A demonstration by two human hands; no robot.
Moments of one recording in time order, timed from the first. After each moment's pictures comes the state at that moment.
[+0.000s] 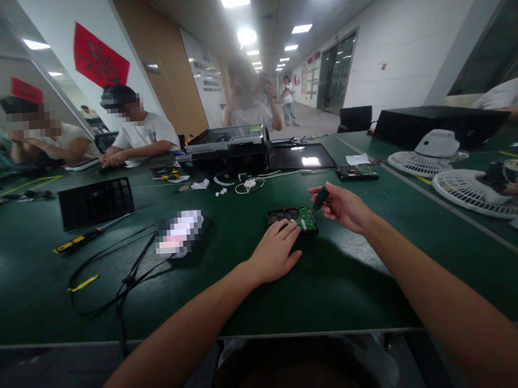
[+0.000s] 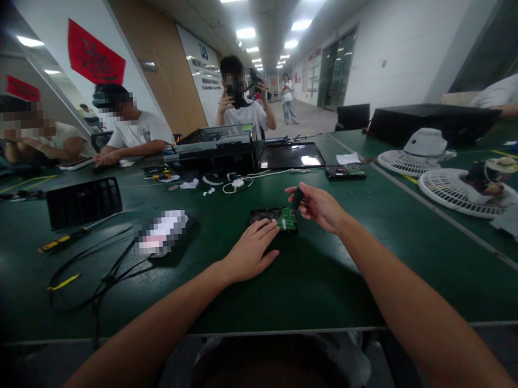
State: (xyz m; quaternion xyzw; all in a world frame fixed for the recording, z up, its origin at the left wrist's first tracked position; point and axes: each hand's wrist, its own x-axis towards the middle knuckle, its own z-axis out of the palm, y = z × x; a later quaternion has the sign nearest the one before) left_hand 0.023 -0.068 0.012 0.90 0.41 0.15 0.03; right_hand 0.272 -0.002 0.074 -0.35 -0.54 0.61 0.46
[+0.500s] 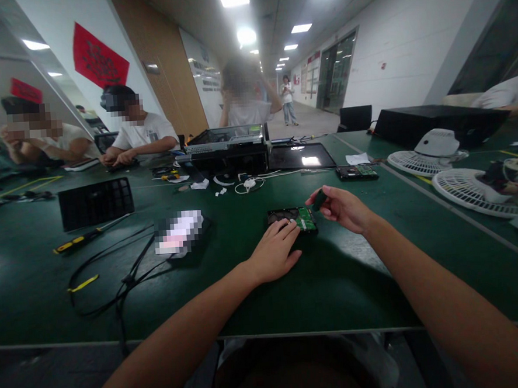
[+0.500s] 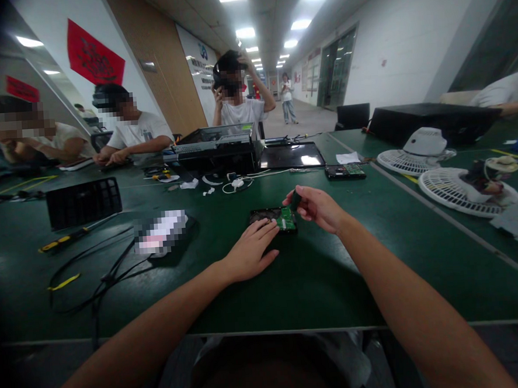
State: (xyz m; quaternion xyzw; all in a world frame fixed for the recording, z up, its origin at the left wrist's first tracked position) left_hand 0.023 -0.068 0.012 0.90 0.41 0.14 0.02; right_hand 0.273 -0.003 0.073 -0.34 -0.56 0.62 0.44
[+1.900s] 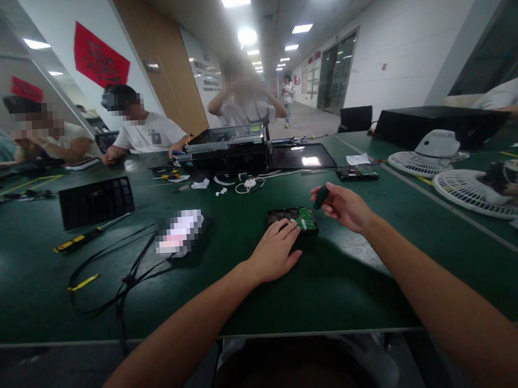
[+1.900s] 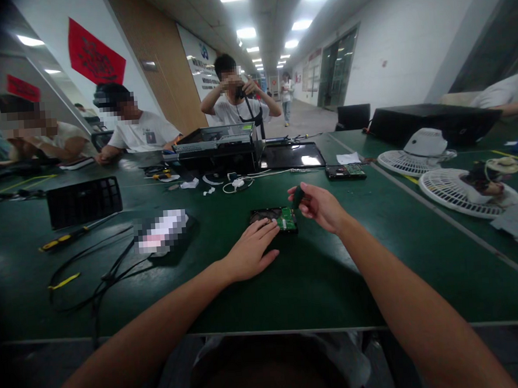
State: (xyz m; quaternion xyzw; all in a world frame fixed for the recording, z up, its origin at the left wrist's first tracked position) left_hand 0.023 -0.069 0.012 0.90 0.41 0.14 0.02; right_hand 0.273 0.001 0.070 -0.34 -0.52 0.62 0.48
